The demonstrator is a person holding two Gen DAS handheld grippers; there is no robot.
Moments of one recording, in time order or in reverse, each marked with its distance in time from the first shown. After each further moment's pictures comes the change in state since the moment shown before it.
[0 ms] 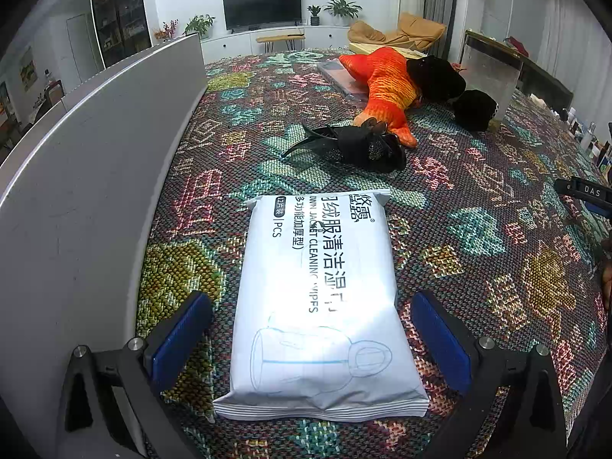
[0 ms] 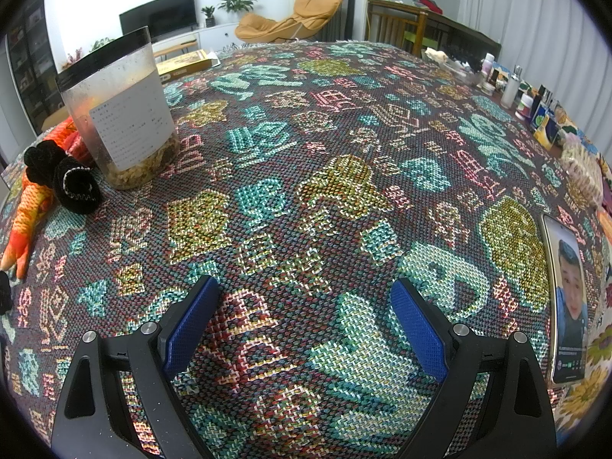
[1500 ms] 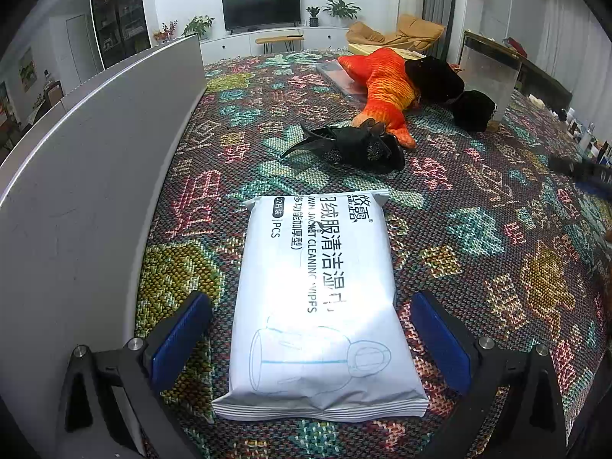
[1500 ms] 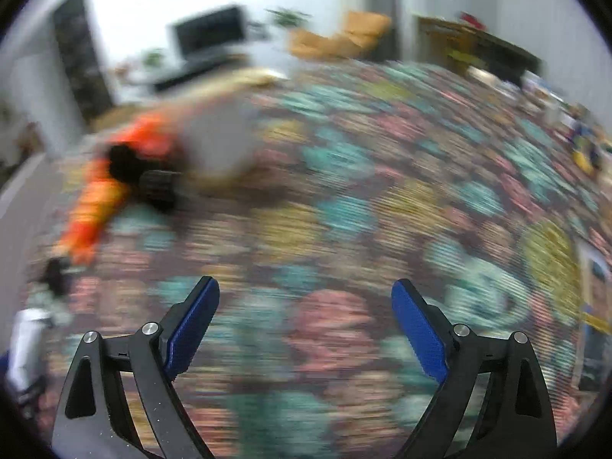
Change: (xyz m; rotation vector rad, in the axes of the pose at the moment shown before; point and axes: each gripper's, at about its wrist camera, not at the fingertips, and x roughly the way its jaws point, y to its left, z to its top) left arm 0.000 0.000 0.000 0.001 -0.003 -0.002; right arm -0.042 0.056 -0.001 -0.144 -0.109 0.266
